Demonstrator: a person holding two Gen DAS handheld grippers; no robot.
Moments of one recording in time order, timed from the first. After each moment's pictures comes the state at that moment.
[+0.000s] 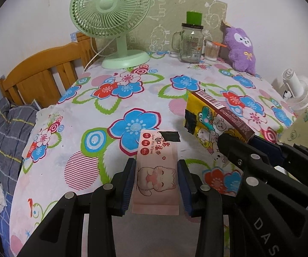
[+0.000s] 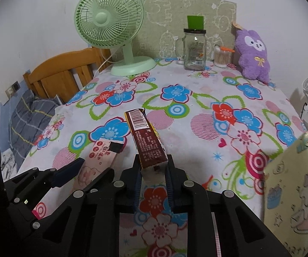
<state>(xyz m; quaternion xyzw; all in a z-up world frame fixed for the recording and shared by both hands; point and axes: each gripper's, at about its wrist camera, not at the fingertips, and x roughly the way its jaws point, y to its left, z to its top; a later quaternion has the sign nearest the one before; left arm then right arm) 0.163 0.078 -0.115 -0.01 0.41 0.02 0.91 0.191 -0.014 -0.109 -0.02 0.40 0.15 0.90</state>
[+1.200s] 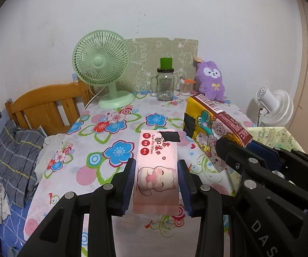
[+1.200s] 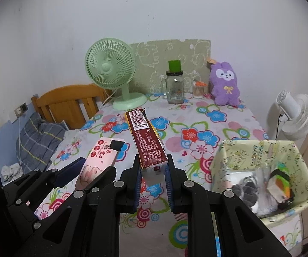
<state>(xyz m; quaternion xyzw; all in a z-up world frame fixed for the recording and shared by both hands) 0.076 0.017 -0.028 0.00 0.31 0.00 0.95 0.093 -0.079 -0.016 0.00 0.31 0.14 0.94</state>
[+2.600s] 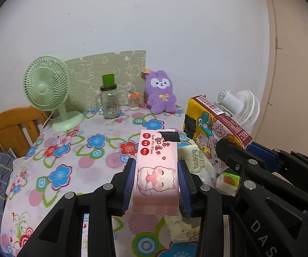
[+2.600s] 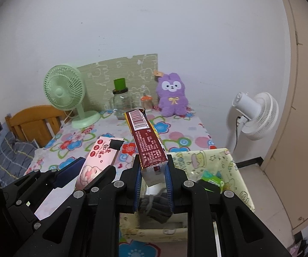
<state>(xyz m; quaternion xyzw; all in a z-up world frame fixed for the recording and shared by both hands) 0.094 -0.102 -0.013 0.02 0.28 -0.10 0.95 0.088 -0.200 0.007 0.02 0.28 0.03 0.96</state>
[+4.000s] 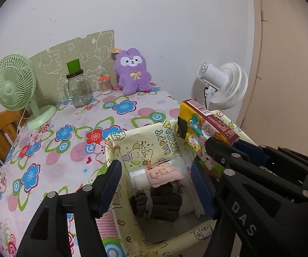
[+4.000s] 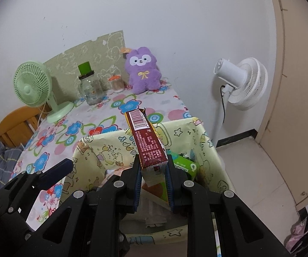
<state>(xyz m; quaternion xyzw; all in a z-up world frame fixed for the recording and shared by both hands) 0.121 -0.164 -0.053 0.07 0.33 -0.14 0.93 0.127 -0.270 -0.047 0.07 0.34 -0.01 0.94</state>
